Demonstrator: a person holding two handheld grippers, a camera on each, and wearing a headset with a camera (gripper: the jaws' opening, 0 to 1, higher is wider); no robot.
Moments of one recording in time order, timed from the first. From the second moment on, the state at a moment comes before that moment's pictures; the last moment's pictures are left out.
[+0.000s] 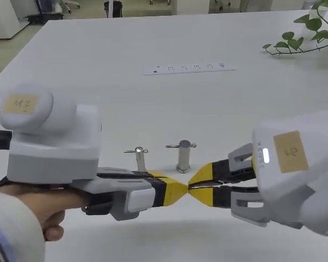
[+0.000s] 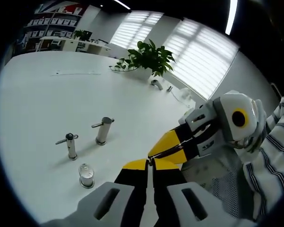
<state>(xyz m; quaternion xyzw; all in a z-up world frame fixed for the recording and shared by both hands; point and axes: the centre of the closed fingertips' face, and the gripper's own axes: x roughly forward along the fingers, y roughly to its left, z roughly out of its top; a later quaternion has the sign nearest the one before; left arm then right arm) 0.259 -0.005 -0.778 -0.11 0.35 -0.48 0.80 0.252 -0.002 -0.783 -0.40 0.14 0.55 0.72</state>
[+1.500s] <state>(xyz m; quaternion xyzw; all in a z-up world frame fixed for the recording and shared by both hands) 0.240 0.005 -0.766 0.03 0.26 -0.57 0.78 0.231 -0.005 -0.780 -0.09 0.28 0.63 0.72</state>
